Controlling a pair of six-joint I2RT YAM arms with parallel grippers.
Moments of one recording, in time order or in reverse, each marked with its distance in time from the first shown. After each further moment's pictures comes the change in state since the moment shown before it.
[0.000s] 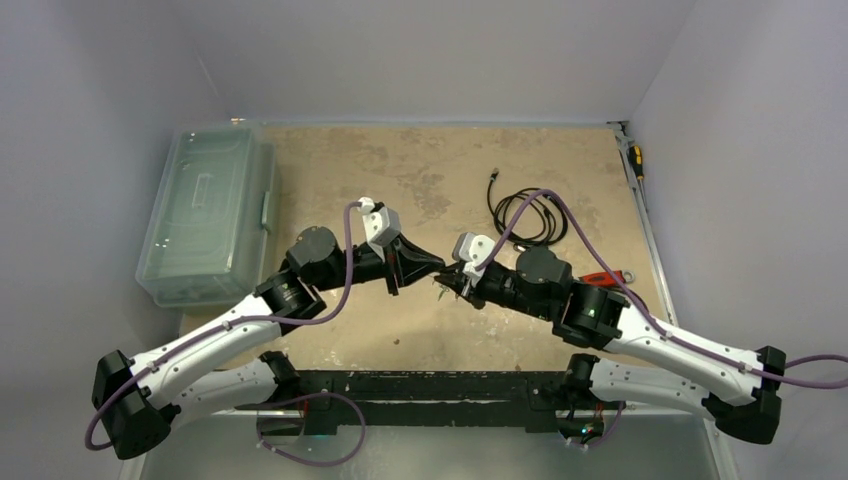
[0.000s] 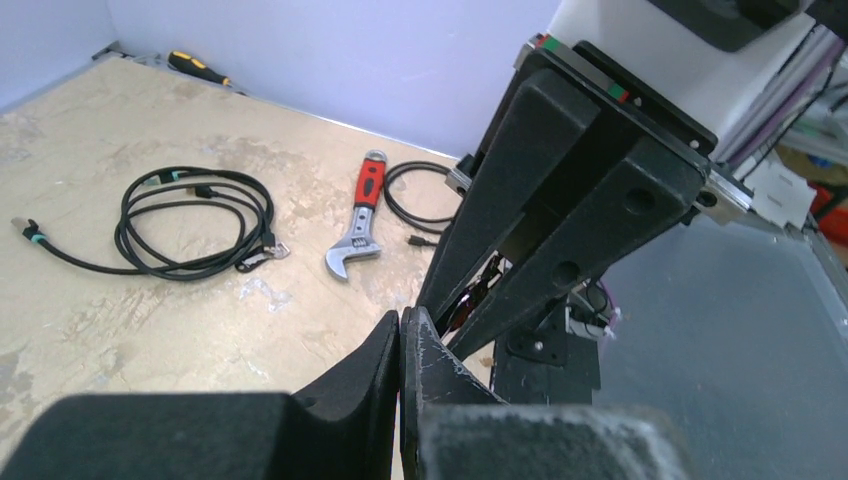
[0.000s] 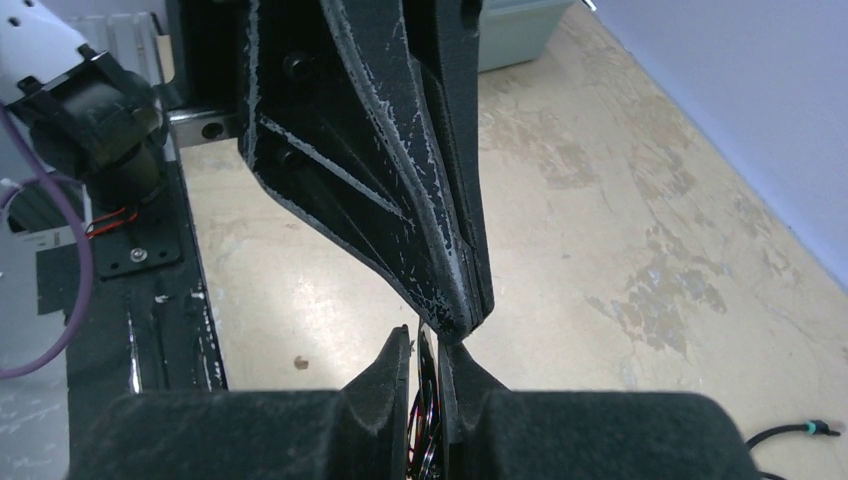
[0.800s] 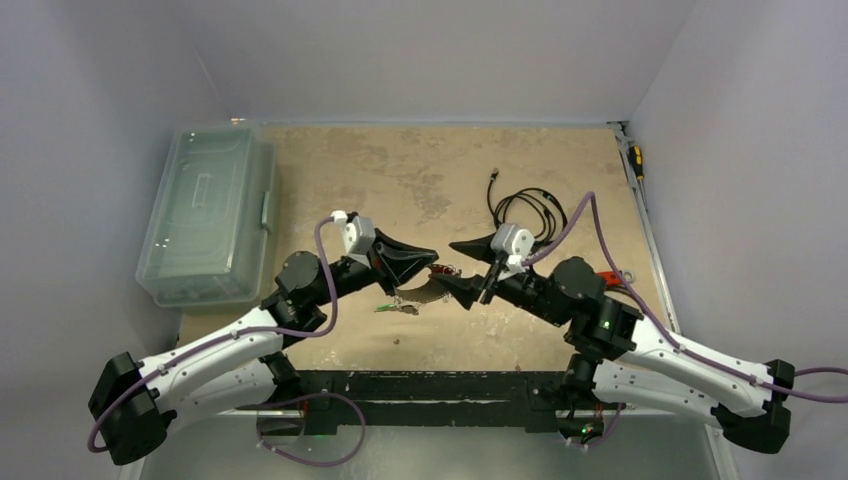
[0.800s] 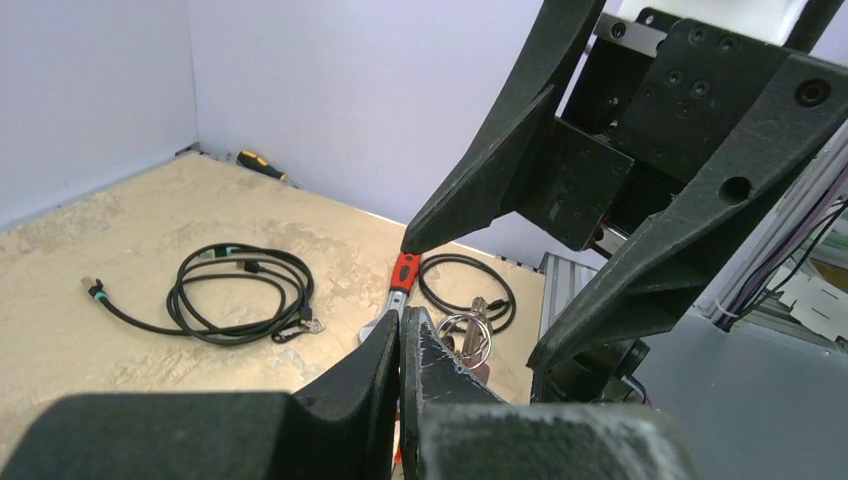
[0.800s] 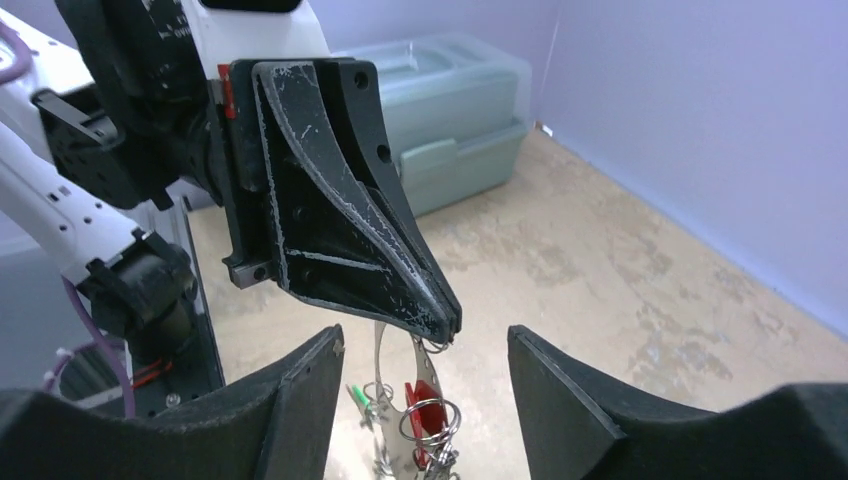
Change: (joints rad) left arm 0.000 -0.041 -0.219 0.407 -0.146 -0.084; right arm -0.001 -0.104 -0.091 0.264 0.061 0.136
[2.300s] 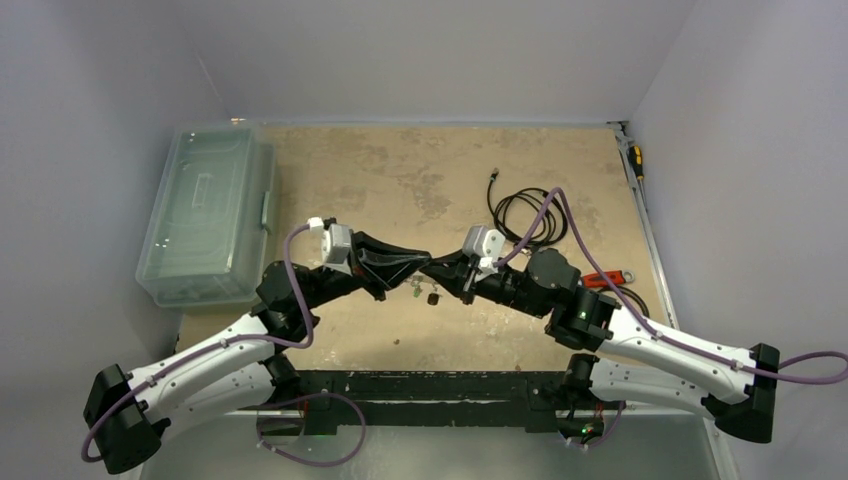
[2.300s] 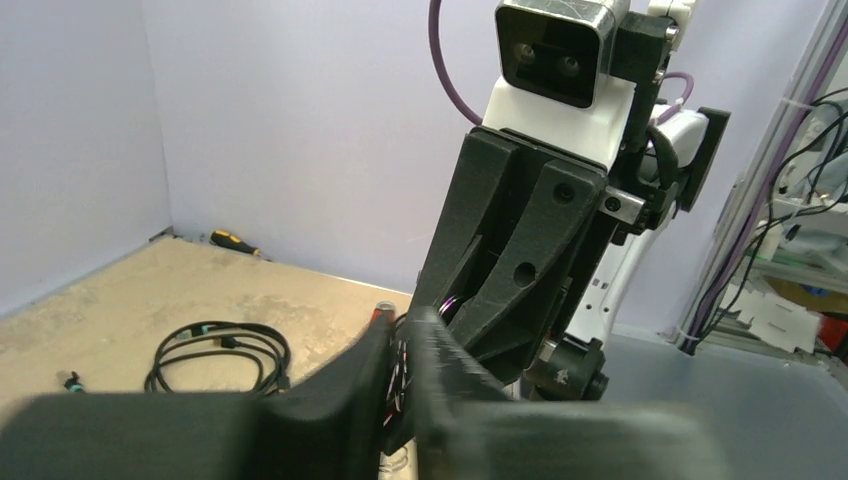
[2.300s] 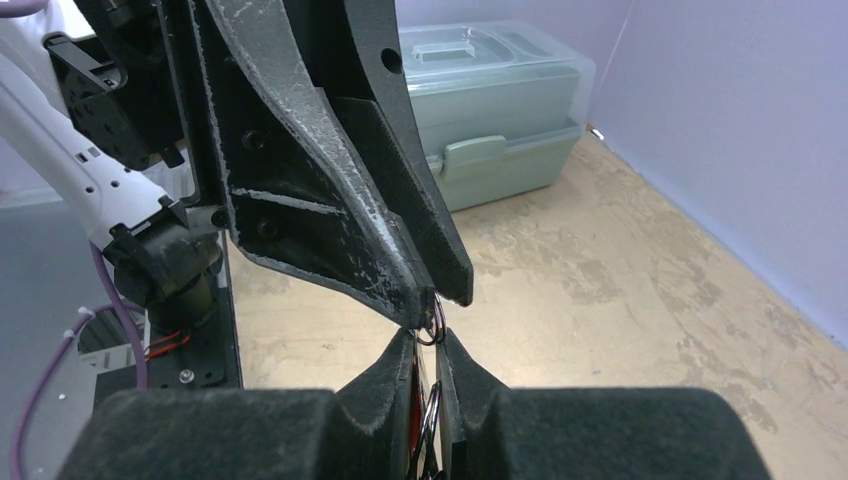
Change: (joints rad) left arm 0.000 -0.080 -0.014 0.109 0.061 -0.027; right arm -0.002 0.114 0.020 0.067 -0.114 -0.045
